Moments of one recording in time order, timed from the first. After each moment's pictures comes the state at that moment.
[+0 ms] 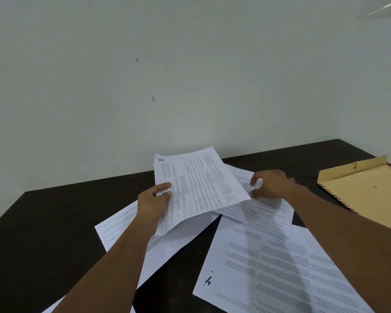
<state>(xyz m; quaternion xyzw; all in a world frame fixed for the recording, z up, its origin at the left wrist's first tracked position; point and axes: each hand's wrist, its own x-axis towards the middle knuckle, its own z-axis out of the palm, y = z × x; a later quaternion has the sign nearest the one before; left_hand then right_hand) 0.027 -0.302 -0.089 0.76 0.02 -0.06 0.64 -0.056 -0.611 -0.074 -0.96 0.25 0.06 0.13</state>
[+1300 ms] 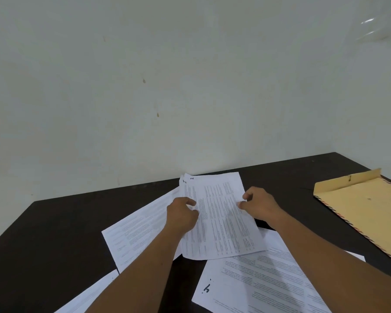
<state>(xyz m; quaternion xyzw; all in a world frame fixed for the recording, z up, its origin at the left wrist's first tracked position) -0.002 -0.351 -0.083 0.89 -0.08 -0.07 0.45 -0.073 -0.566 -0.083 -0.89 0.28 -0.04 0.35</state>
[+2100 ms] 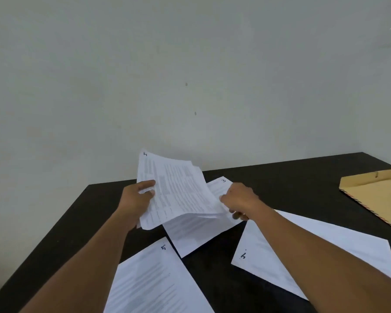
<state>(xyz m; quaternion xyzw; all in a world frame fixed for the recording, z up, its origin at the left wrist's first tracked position) -0.008 -0.143 -0.026 0.79 0.02 -0.01 0.61 -0.086 -0.406 -0.031 -0.88 0.24 0.02 0.40</state>
